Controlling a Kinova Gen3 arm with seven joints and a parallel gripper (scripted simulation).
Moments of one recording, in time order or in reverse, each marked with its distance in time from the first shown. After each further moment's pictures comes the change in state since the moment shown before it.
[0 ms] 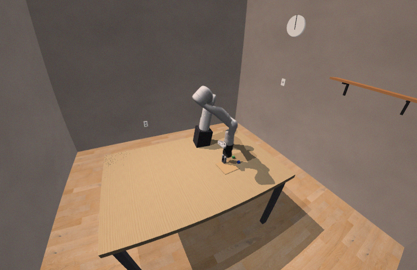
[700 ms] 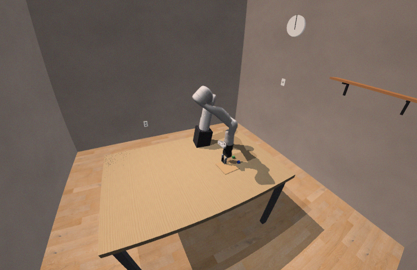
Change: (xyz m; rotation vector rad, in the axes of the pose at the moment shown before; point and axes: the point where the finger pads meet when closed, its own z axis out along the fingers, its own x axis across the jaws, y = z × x) arm 0.000 0.000 0.000 0.000 0.000 0.000
